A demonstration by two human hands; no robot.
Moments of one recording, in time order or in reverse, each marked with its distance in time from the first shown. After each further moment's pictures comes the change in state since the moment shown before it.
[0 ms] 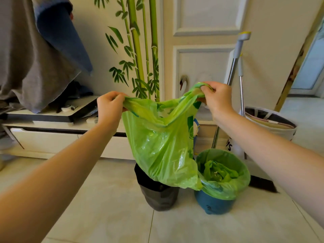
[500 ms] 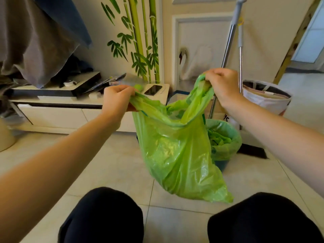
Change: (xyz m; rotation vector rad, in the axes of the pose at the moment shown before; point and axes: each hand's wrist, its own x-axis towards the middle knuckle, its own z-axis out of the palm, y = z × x) left_hand -0.109 0.008 -0.026 0.021 -0.190 -0.191; right_hand -0.081 0.004 -0.048 0.021 -0.079 0.061
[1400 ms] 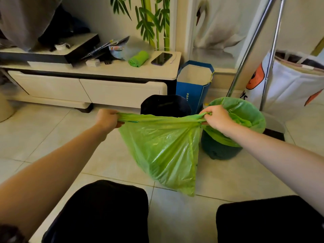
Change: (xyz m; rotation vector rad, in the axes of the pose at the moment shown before) left_hand 0.046 -0.194 -0.065 0.432 0.019 -0.369; right_hand -0.025 0.206 0.044 -0.664 -0.437 0.258
